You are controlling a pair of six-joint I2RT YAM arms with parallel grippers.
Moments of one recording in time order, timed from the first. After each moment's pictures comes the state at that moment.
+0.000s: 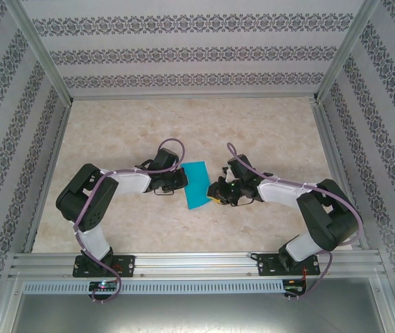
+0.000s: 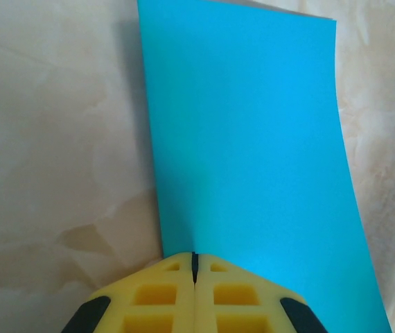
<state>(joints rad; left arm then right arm) -0.54 1.77 0.85 -0.03 0.26 -0.80 0.54 1.52 0.66 -0.13 -0.58 0.99</state>
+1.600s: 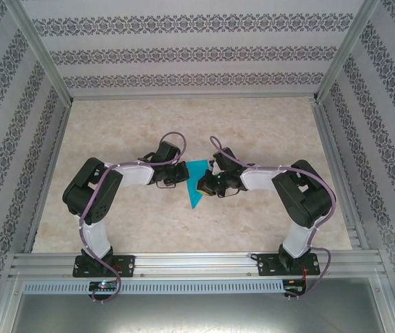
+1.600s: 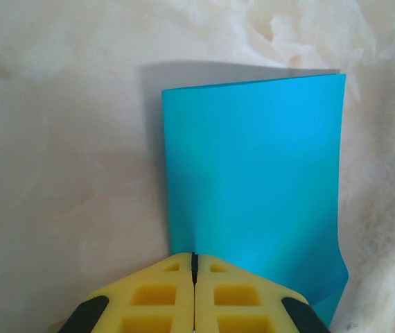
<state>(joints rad) -0.51 1.85 0.97 -0.07 0.27 -0.79 0.58 1.79 0.85 -0.04 -0.57 0.97</state>
